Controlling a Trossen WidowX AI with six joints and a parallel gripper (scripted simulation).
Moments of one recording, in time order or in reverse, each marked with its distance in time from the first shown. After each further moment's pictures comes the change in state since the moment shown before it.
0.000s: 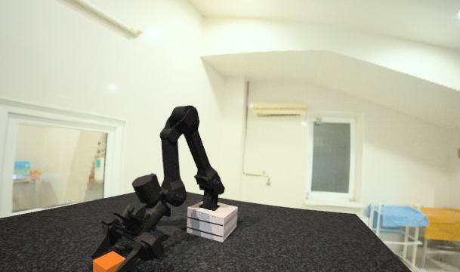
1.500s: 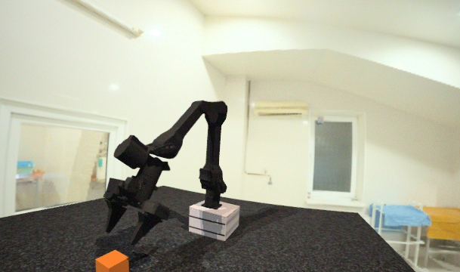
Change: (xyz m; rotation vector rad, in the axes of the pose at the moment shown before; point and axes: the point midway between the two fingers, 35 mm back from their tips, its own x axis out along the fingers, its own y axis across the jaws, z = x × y) arm -0.046 0.002 0.046 0.008 0.505 0.011
